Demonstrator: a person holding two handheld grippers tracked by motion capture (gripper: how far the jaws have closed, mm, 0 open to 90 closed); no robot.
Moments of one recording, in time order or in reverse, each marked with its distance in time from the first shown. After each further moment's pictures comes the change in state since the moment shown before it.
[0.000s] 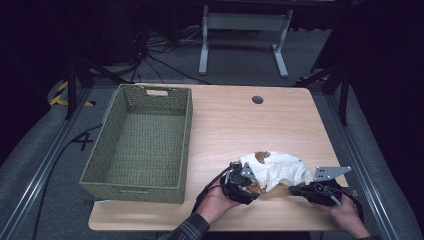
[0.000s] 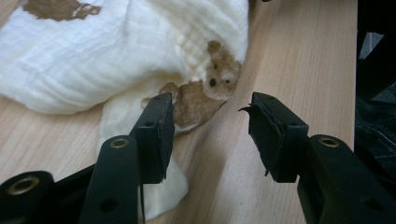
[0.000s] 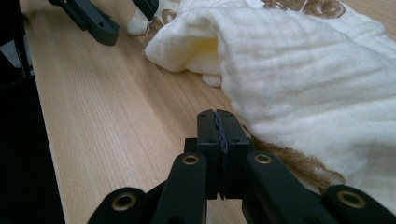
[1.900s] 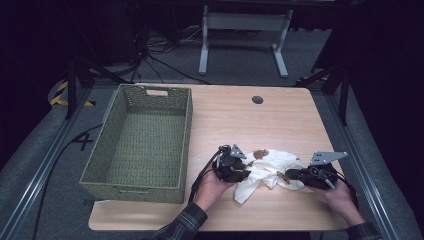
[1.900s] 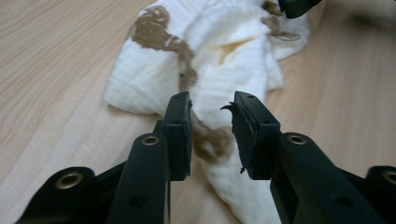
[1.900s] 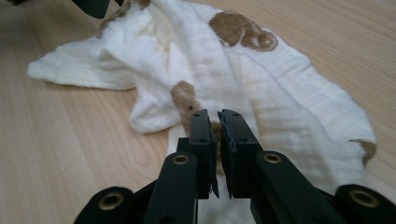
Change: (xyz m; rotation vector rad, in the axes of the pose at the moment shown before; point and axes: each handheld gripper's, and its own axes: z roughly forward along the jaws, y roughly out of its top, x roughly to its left) left arm 0.040 0.006 -0.024 -0.084 0.086 -0.126; right arm -0.028 0.024 0.007 -0.027 -0.073 -0.009
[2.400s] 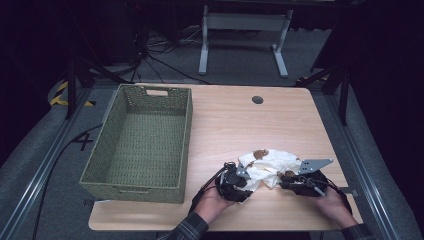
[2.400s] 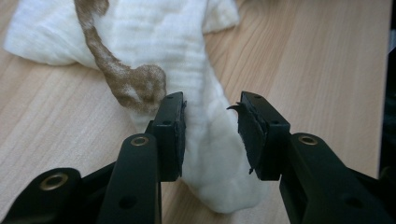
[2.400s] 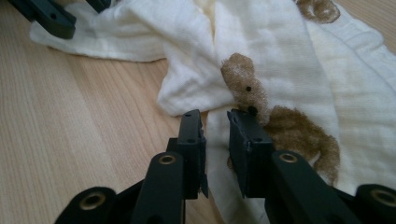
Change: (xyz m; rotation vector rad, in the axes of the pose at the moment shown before) left arm -0.032 -0.025 0.017 0.140 -0.017 0.079; right arm 0.017 -0.005 0.024 0.093 0.000 -0.058
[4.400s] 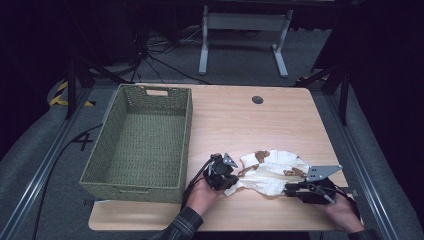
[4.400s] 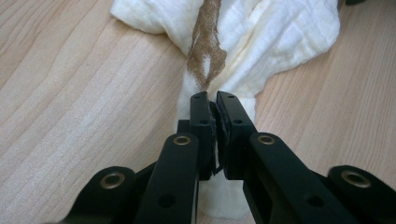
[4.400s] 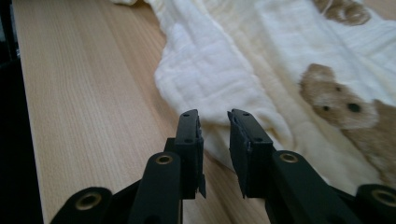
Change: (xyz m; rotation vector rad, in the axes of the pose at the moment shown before) left arm 0.032 -0.010 -0.022 -0.033 0.036 -0.134; right arm 0.014 -0.011 -0.018 -0.020 0.074 -0.028
